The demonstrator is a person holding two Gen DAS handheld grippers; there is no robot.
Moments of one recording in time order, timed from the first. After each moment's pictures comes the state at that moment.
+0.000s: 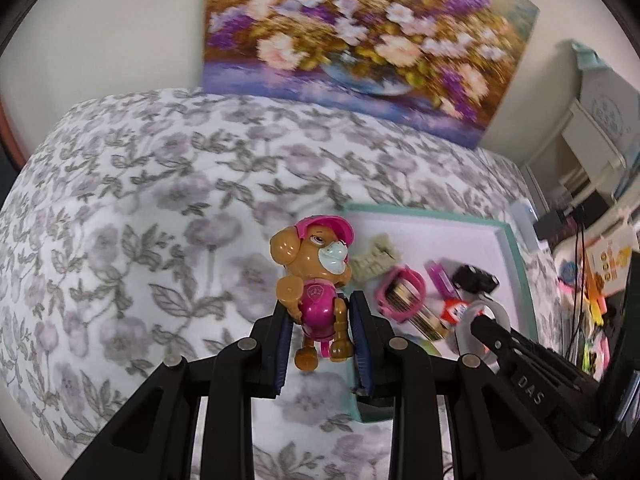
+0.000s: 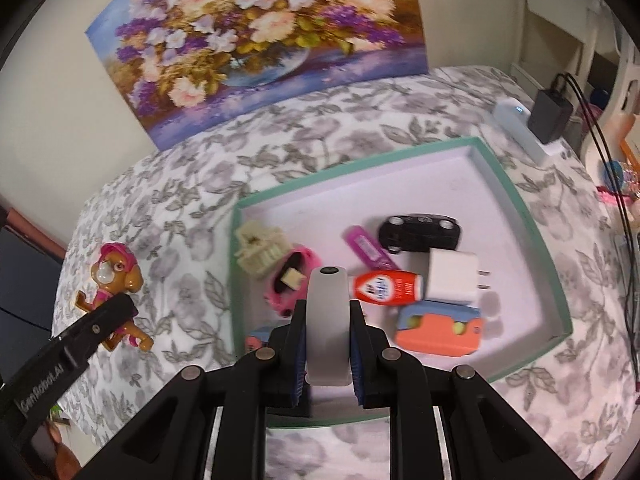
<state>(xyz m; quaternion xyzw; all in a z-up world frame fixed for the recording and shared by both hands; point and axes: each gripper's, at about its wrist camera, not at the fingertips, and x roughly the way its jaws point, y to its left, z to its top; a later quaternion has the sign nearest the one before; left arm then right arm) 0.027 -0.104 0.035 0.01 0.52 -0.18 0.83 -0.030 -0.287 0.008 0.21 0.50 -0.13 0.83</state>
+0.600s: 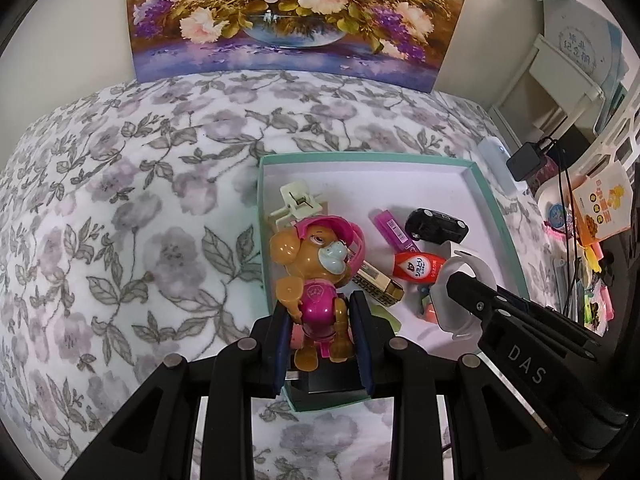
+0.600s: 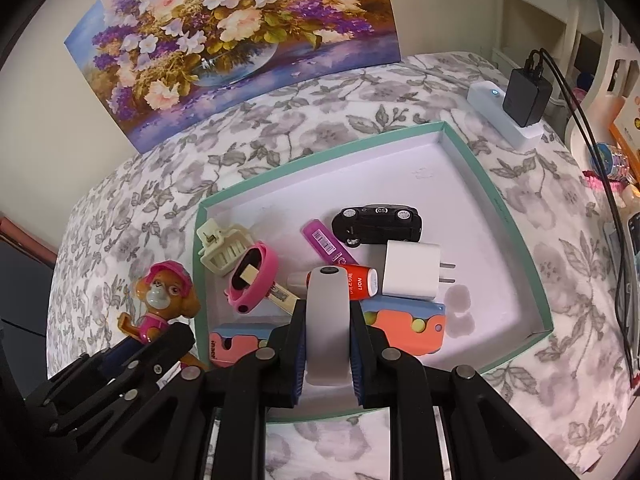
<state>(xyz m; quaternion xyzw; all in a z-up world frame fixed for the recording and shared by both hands) 0.000 -0.163 0.006 0.06 0.54 -0.24 0.80 -0.042 -0.314 0.000 0.22 0.51 -0.14 0.82</state>
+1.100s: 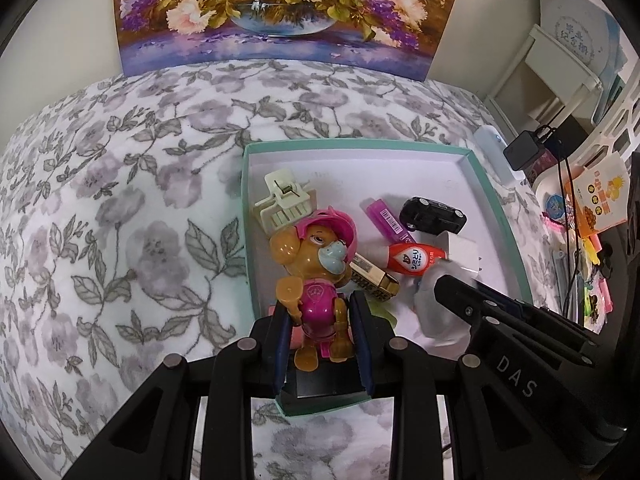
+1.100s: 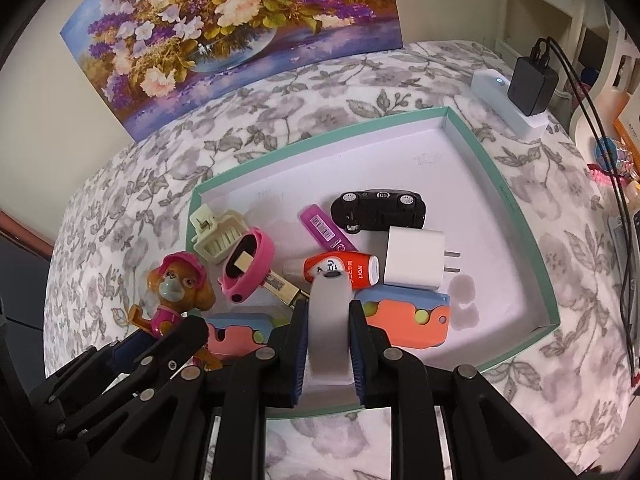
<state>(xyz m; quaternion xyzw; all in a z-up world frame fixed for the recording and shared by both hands) 0.001 -0.170 -0.008 0.07 0.55 -0.25 0.79 -0.039 -0.311 -0.011 0.22 0.53 -0.14 0.81</state>
